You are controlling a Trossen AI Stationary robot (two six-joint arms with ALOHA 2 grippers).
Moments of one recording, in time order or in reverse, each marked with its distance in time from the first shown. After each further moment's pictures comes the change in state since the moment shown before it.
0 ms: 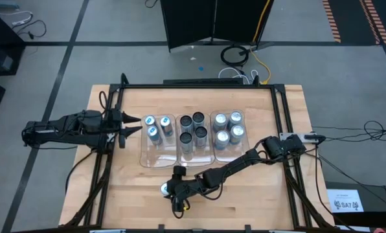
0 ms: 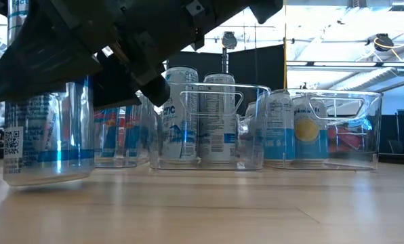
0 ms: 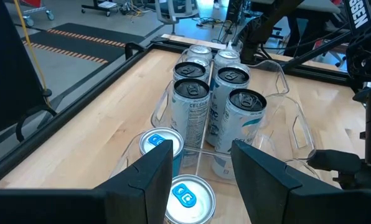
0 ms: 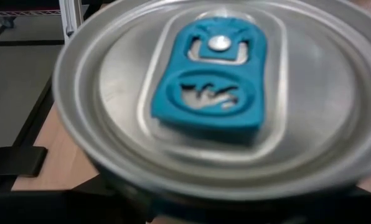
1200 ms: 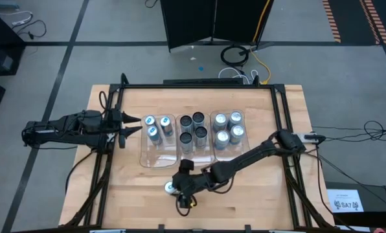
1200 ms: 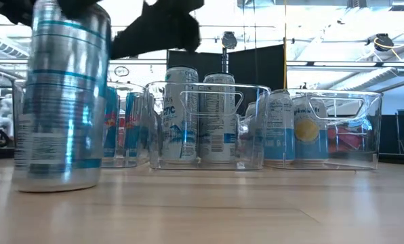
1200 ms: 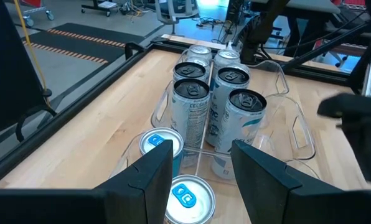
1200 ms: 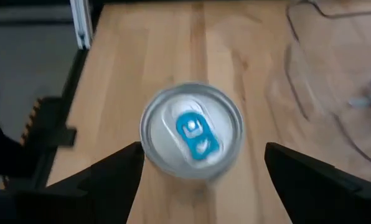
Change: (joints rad) left arm 0.000 0.000 0.000 0.001 0.000 0.000; right arm 0.004 -0.193 0.001 -0.293 -0.006 0.032
